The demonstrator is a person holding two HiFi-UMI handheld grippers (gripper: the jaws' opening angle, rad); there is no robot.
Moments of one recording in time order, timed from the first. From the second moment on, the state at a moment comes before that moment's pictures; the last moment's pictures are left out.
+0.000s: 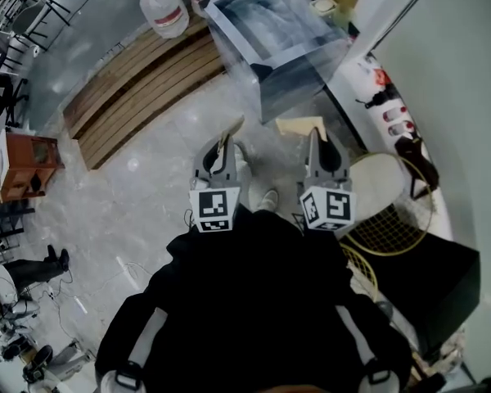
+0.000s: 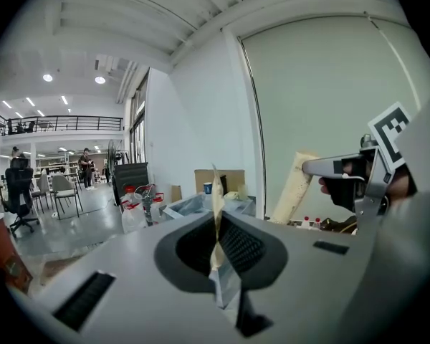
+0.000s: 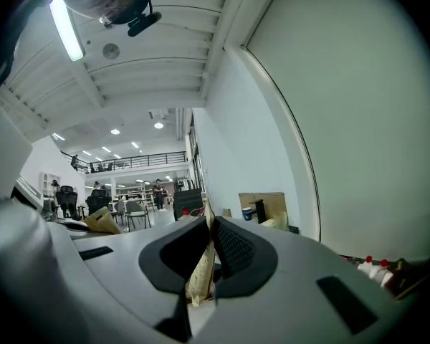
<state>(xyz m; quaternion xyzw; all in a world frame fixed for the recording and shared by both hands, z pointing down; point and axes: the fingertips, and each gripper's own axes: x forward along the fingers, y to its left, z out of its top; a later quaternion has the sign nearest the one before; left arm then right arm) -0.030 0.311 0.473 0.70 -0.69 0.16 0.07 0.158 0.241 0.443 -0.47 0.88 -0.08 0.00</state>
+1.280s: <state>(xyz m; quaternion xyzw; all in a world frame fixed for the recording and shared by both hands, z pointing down) -0.155 -0.016 0.456 0.77 -0.63 0.11 0.08 0.034 -0.031 0.416 -0.55 0.84 -0.05 -0.04</state>
